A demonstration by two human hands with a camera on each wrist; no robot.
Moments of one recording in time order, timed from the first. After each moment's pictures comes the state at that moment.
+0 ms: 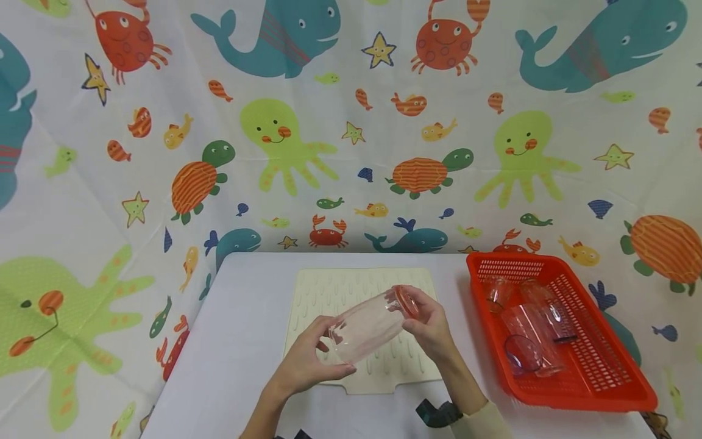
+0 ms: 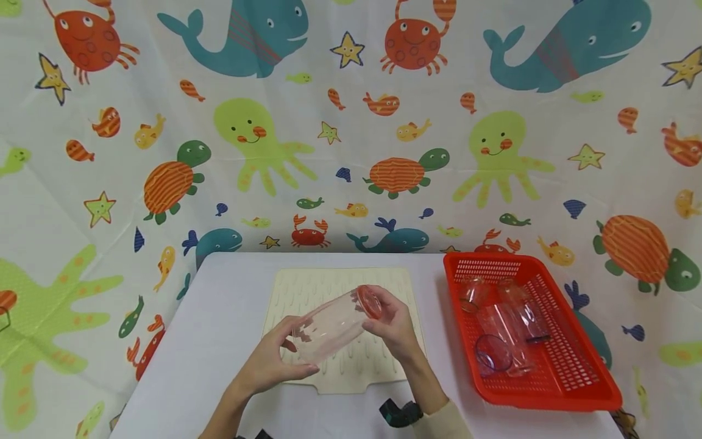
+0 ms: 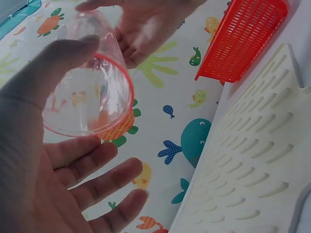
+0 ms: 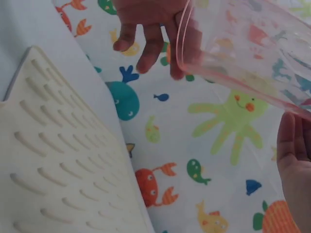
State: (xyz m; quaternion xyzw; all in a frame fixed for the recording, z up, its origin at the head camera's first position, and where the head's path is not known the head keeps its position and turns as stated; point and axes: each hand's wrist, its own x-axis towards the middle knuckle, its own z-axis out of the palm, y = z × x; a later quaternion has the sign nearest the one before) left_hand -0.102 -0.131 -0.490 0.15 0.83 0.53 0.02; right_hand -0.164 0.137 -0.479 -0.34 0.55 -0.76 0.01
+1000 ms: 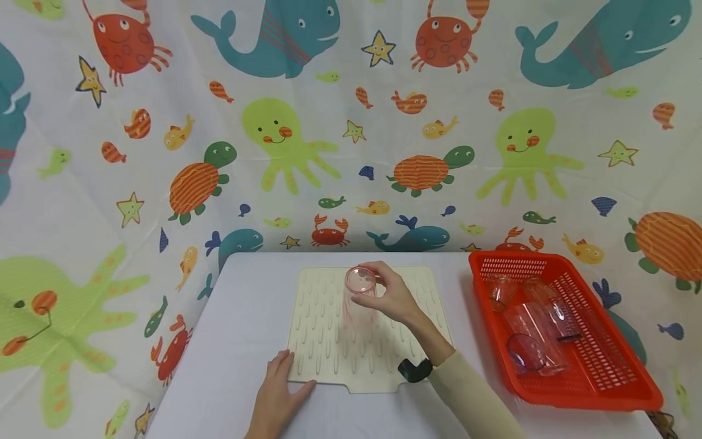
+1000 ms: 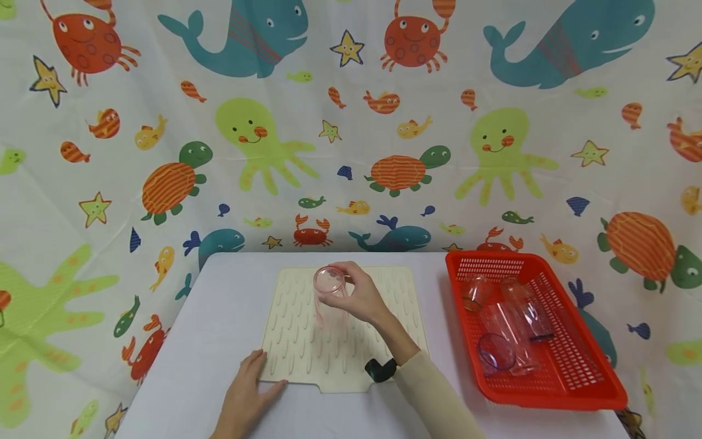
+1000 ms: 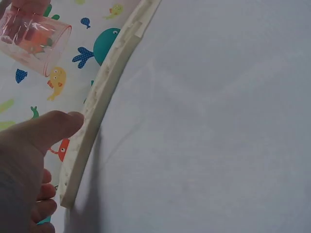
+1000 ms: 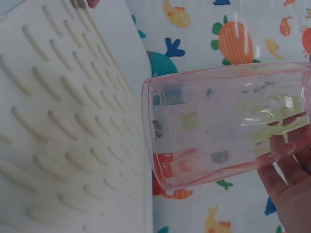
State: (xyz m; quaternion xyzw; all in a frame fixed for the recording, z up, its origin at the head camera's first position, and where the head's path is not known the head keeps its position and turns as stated) left_hand -0.060 -0.172 -0.596 -0.08 0.95 0.30 -0.04; right_hand -0.219 0.082 -0.473 -0.24 0.80 -0.54 0.00
